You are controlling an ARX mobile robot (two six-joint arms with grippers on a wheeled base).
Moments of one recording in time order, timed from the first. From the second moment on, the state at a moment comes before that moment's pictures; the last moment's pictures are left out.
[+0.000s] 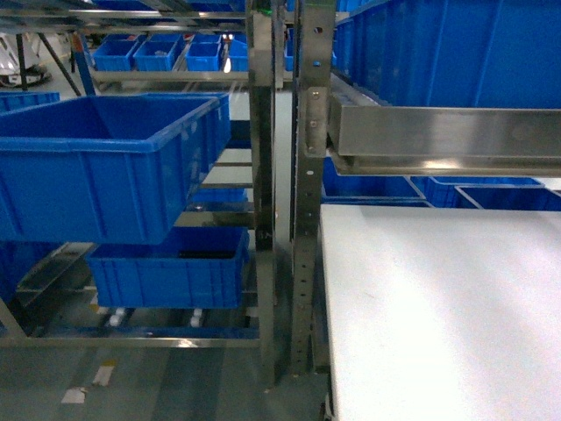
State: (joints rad) left arm 0.00 0.01 0.01 -0.01 0.00 0.00; right arm -0.10 0.93 0.56 0.13 -0.16 -0.05
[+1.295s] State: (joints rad) left arm 0.00 0.01 0.01 0.00 0.00 0.00; right arm -0.10 0.93 0.56 0.13 -0.16 -0.05
